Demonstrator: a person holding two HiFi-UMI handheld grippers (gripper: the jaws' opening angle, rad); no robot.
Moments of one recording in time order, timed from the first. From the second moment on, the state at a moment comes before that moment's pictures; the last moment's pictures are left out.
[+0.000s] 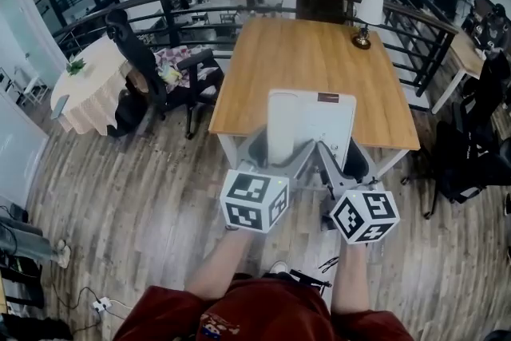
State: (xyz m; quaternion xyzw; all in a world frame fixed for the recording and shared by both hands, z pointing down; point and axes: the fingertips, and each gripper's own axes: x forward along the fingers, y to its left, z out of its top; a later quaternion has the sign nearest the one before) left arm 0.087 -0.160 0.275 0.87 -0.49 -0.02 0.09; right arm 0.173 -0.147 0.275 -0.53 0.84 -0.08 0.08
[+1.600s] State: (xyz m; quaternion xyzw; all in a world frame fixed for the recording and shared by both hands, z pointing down) left arm -0.032 -0.415 0.314 0.86 -0.49 -0.01 0.14; right arm 0.054 -0.405 0.309 -0.52 0.85 -0.11 0.03
